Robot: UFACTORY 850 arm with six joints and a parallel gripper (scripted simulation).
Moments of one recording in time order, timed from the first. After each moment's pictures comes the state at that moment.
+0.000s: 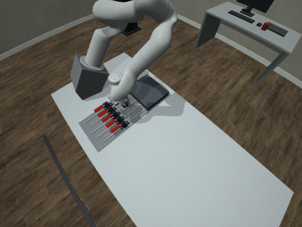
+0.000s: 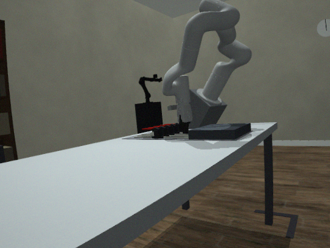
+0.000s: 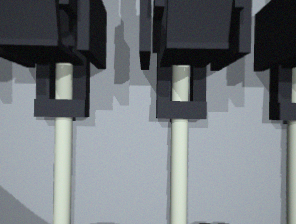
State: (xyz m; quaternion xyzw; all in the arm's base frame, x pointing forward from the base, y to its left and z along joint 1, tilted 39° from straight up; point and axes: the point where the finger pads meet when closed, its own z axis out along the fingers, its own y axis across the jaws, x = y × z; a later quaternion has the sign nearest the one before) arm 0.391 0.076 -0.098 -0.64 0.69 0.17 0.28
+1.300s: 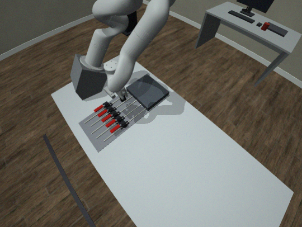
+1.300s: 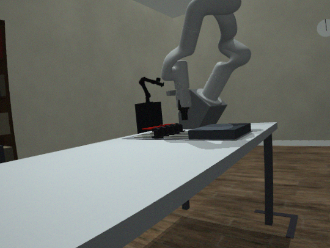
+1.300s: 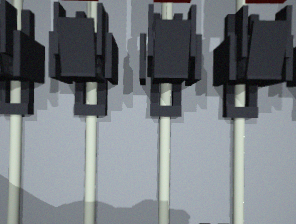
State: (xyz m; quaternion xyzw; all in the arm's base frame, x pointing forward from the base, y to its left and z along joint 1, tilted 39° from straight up) arm 0.375 0.026 -0.033 -0.64 0.69 0.17 0.28
